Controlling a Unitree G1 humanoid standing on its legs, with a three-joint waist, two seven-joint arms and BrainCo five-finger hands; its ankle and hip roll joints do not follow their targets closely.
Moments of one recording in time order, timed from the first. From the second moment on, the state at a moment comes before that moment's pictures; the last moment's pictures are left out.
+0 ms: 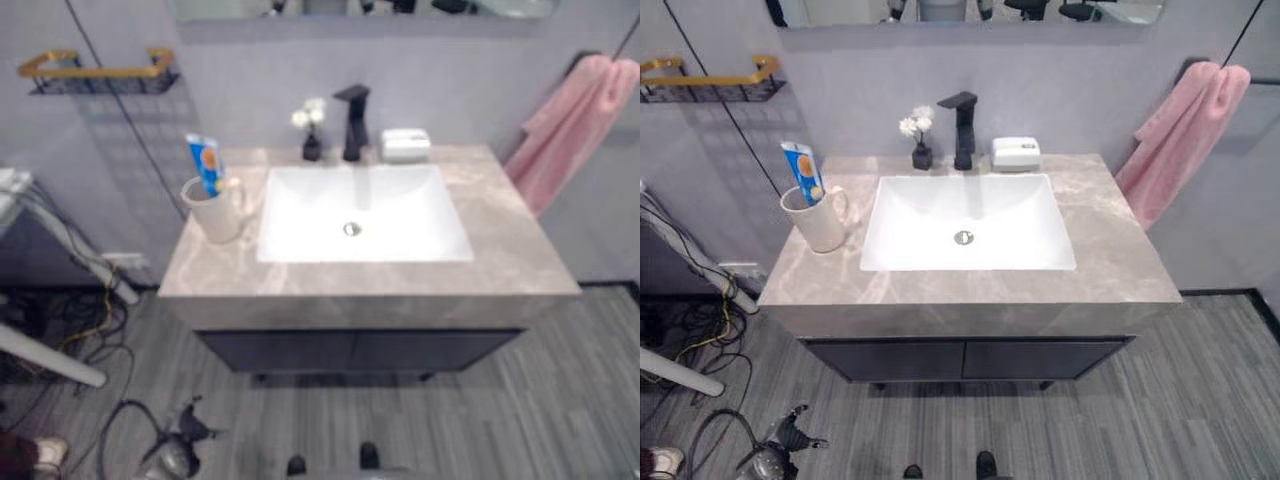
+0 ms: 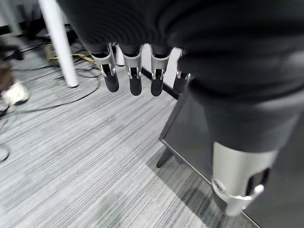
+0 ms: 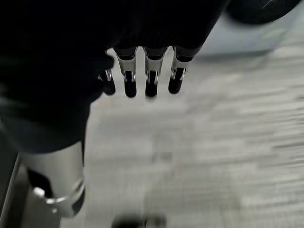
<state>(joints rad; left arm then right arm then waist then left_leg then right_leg) -0.01 0.40 -0.29 1.10 0.31 -0.10 0.25 0.02 -0.28 0.06 1.37 0.10 -0.01 -0.26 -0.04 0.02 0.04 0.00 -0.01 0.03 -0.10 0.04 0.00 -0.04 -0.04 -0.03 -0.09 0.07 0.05</state>
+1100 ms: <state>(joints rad) -0.07 0.29 -0.35 1.20 0.25 -0.10 0.25 -0.07 -0.36 0.24 1.28 -0.04 -0.07 -0.21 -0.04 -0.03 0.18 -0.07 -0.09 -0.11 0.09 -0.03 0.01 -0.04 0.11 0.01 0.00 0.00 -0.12</state>
